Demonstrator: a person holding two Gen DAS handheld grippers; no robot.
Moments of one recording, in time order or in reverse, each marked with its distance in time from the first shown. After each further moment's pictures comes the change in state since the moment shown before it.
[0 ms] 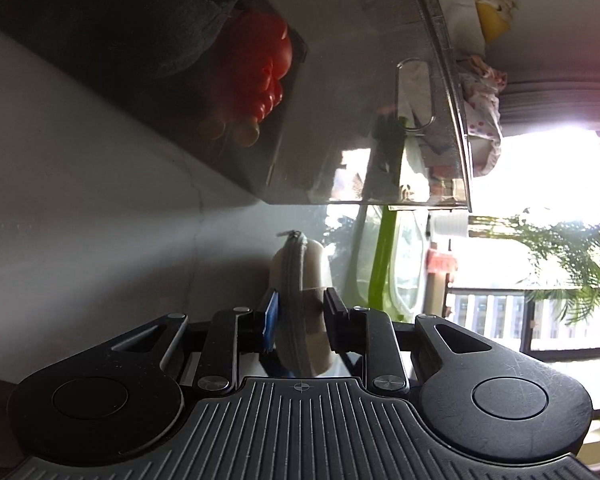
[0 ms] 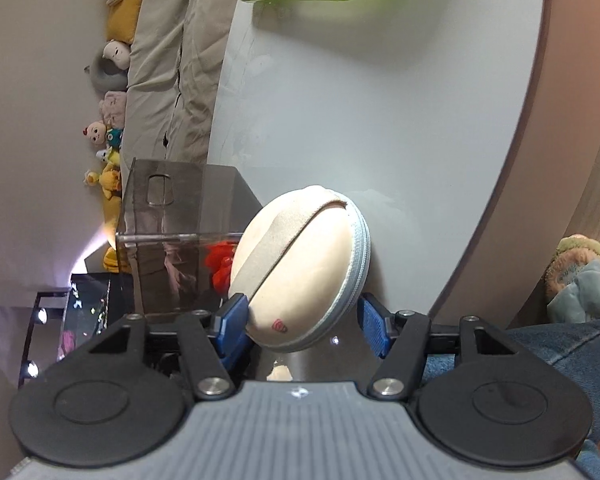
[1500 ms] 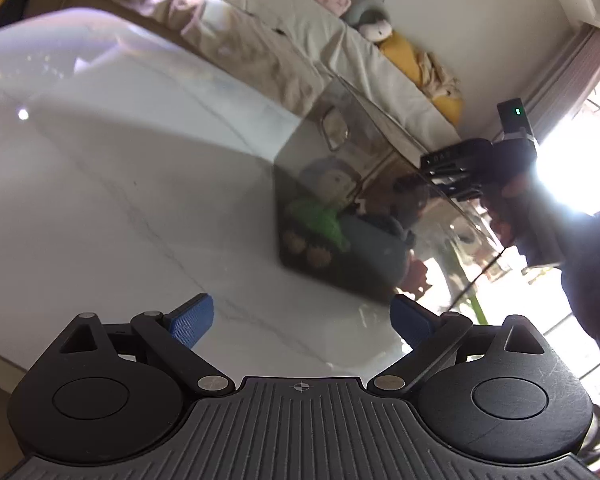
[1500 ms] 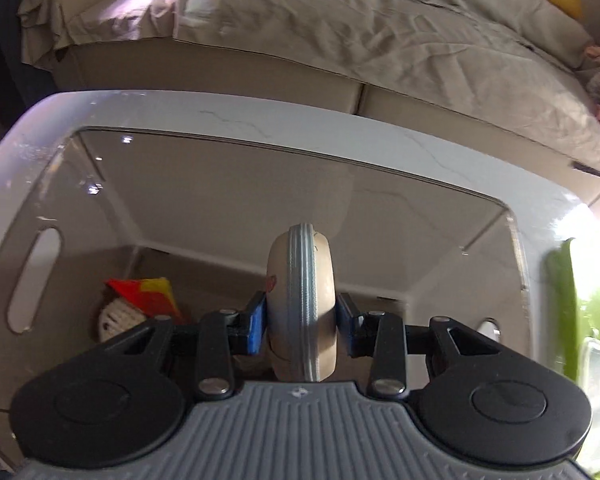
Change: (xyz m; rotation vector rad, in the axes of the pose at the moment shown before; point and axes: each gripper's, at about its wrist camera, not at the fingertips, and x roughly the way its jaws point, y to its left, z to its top) left arm -0.249 0.137 -0.026 0.425 -0.528 0.139; right arm 0.259 0.282 -0.118 -1.351 0.195 -0.679
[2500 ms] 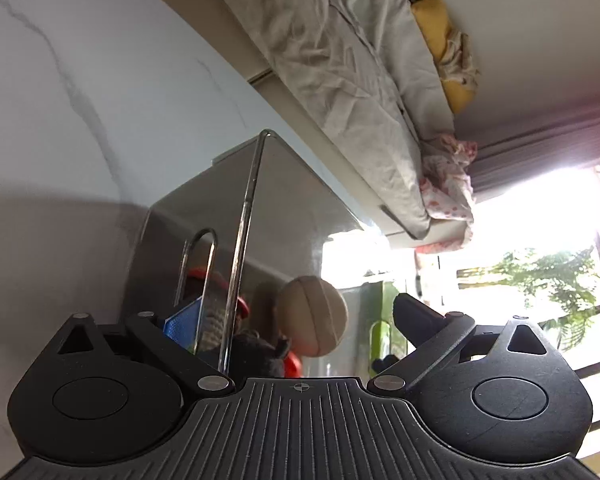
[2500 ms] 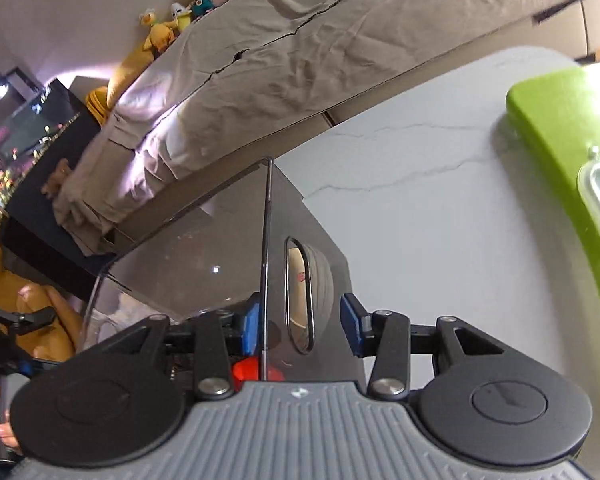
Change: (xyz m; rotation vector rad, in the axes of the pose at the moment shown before) left arm 0.167 -0.030 0.191 -0.335 0.318 -0.157; right arm -0.032 -0.201 -0.107 0.575 -0.225 0.402
